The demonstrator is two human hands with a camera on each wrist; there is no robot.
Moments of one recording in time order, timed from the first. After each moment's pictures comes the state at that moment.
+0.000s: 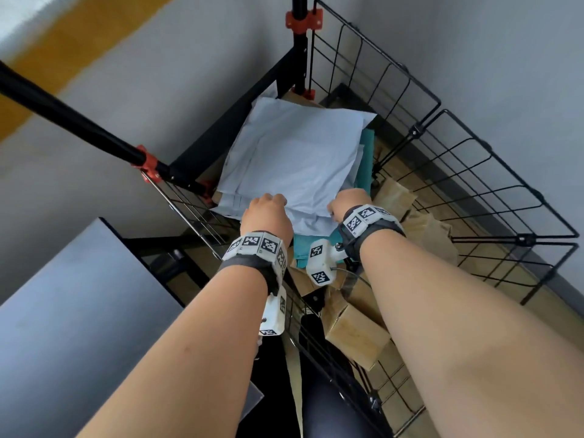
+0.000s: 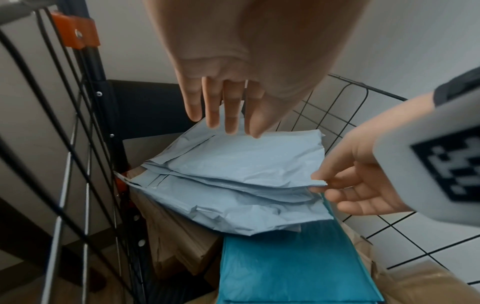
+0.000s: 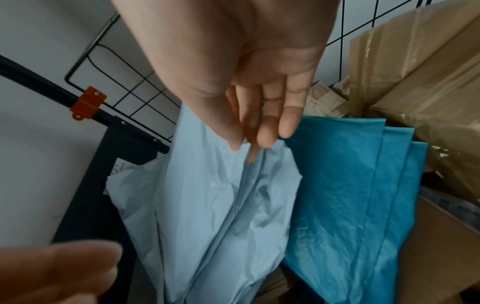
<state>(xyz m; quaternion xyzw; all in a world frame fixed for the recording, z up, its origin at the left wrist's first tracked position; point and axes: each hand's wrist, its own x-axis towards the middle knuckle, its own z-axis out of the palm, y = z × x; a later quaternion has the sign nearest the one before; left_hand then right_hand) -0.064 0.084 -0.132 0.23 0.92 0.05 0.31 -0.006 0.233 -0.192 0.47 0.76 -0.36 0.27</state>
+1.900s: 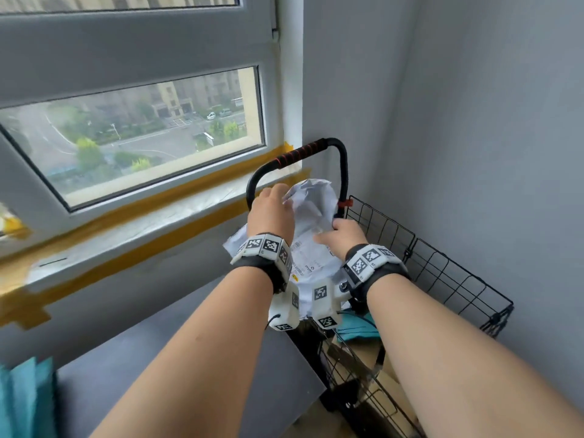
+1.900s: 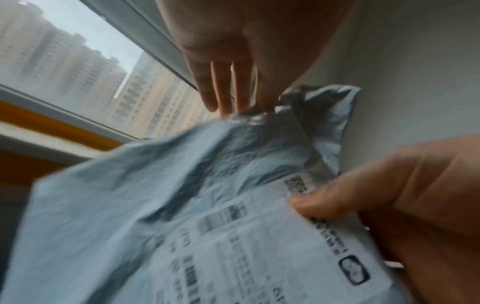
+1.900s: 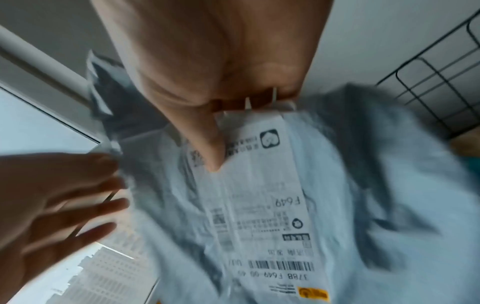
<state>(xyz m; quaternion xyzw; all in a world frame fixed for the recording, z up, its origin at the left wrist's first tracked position) -0.030 -0.099 0.156 0.23 0.90 0.35 -0.09 0.051 0.021 0.129 0.32 0.82 -0.48 -0.05</state>
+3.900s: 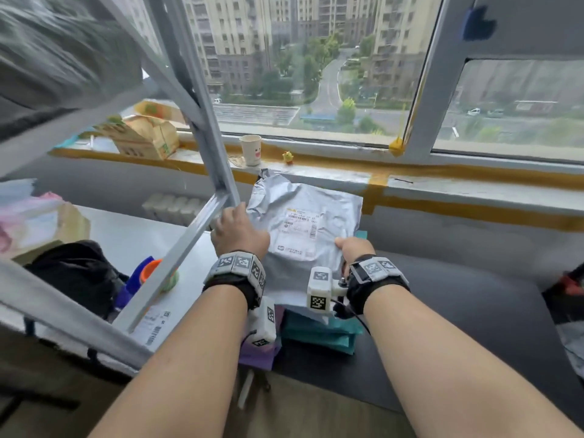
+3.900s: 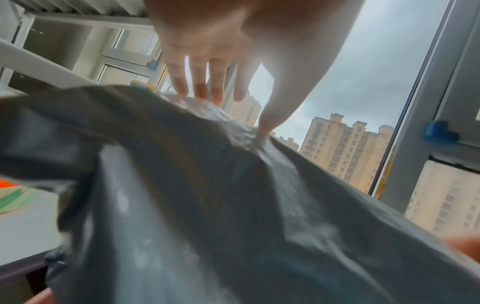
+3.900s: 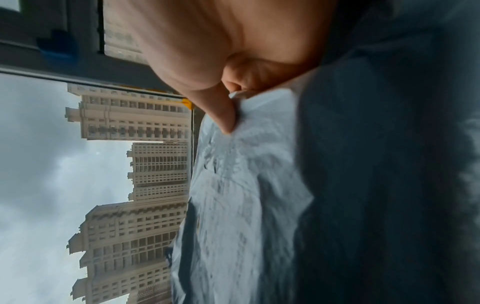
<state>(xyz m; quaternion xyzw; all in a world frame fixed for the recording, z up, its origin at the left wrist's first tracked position) 0.141 -0.742 0.125 -0.35 0.90 0.18 -0.17 0.052 -0.557 0.084 0.07 0.78 -0.57 0.25</state>
